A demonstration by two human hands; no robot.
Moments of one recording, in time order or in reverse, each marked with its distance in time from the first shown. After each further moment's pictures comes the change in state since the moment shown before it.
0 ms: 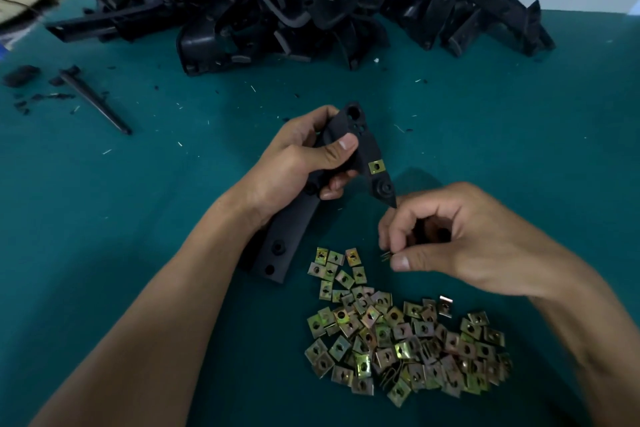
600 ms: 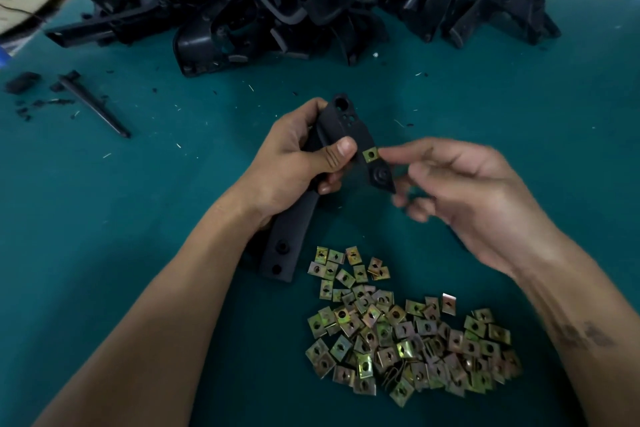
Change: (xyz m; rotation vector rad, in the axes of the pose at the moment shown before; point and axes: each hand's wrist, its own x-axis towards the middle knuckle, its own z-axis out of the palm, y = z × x) left_hand 0.004 -0.009 -0.006 0.104 0.029 0.074; right_hand 0.015 0.014 0.001 0.613 0.312 -0.059
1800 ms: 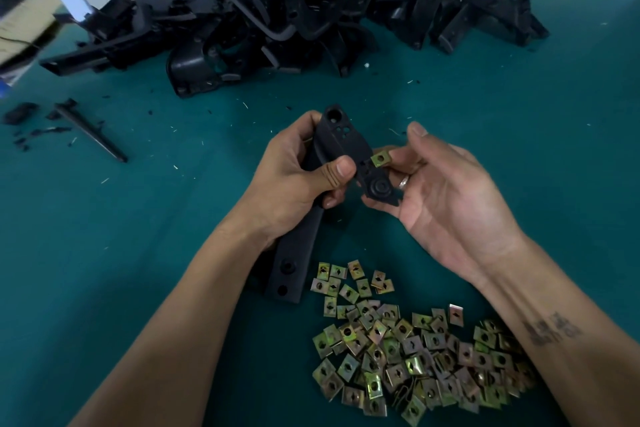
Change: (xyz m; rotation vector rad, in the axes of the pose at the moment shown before) left_hand 0.000 -0.002 0.005 -0.032 -0.024 0.087; right_hand 0.019 0.004 0.031 0.474 0.087 -0.001
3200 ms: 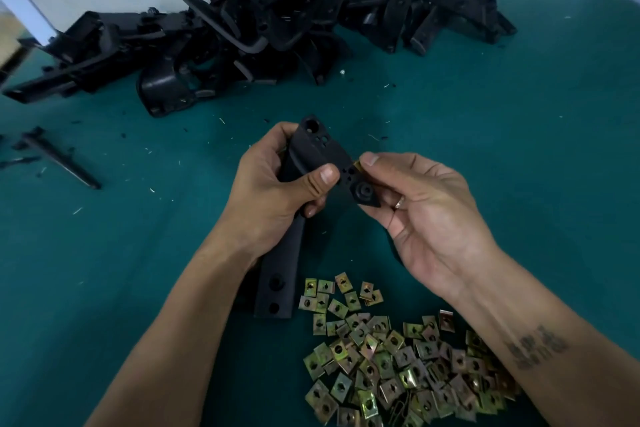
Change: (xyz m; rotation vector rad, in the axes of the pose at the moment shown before) left_hand 0.003 -0.002 -0.001 0.061 0.089 0.015; right_hand -0.004 0.005 0.011 0.104 0.376 0.020
